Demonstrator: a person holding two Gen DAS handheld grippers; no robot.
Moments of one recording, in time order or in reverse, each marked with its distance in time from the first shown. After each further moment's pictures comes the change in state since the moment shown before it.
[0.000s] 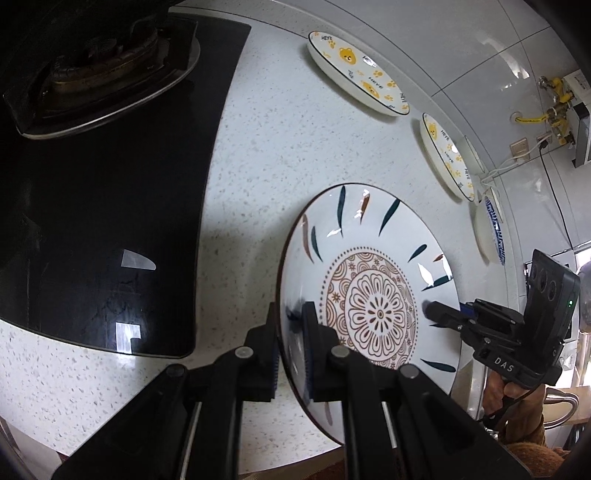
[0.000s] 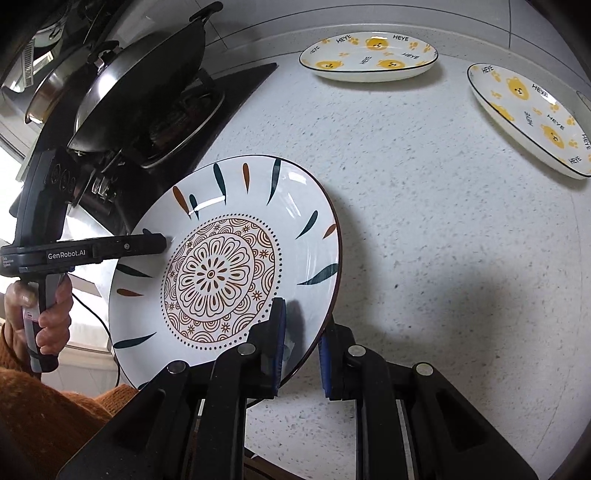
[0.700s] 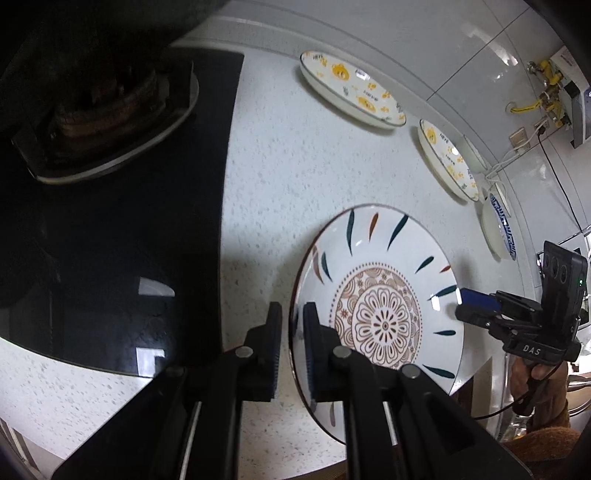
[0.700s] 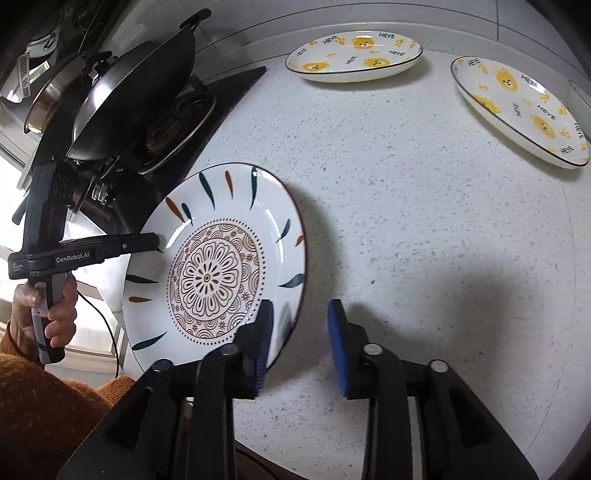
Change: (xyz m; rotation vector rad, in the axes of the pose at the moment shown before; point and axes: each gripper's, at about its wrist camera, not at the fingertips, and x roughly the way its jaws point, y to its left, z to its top) left arm -0.018 -0.006 0.010 0.096 -0.087 0.075; right arm -0.019 -0.024 -0.001 0.031 -0.013 0.012
